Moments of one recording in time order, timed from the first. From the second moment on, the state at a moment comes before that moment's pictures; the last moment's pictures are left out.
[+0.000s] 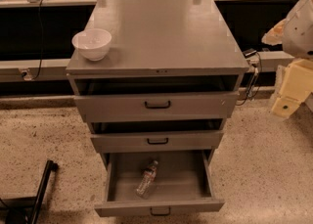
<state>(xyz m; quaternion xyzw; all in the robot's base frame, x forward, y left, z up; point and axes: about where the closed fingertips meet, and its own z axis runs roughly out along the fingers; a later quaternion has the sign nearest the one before) 0.438 -0.217 0.976 -0.60 0.78 -0.03 0.16</state>
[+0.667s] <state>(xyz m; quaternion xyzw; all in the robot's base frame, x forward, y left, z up) 0.454 -0.181 0.939 -0.66 0.73 0.00 0.15</state>
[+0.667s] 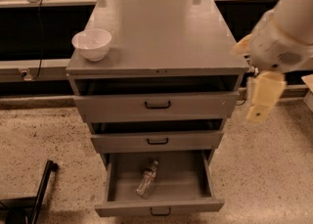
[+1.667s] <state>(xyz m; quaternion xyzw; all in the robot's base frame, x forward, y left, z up) 0.463 -0.109 0.882 -0.78 0.61 0.03 0.15</state>
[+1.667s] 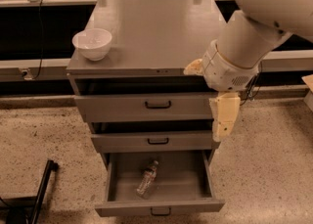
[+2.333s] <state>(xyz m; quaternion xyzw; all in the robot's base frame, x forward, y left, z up) 0.489 -0.096 0.842 -0.85 0.50 -0.02 0.16</state>
